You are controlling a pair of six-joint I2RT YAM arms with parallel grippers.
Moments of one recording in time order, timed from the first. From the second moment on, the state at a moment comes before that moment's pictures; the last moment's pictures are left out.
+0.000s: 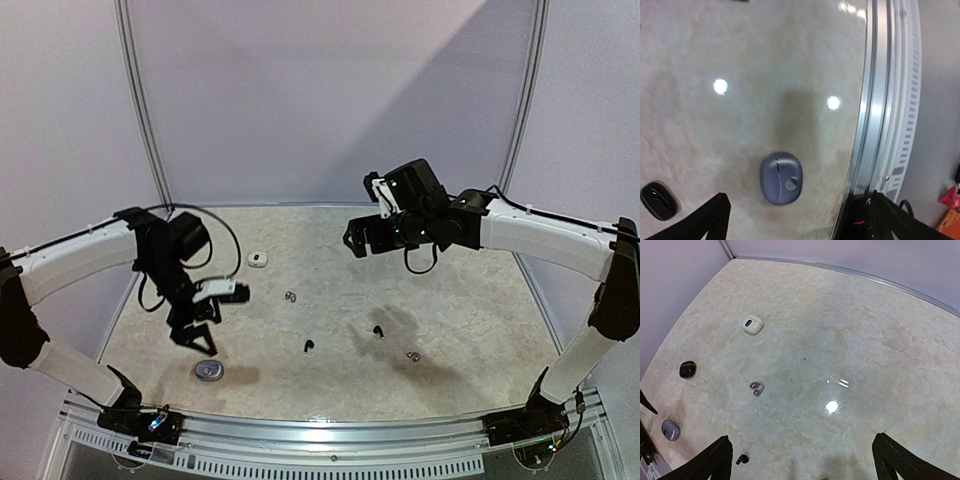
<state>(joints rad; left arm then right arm) -0.52 1.39 1.07 -1.21 0.44 0.82 0.83 1.64 1.40 -0.44 0.15 0.37</state>
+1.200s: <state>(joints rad) -0.66 1.34 0.71 -0.91 0.17 0.97 1.04 1.64 1.37 -0.43 0.31 0.46</state>
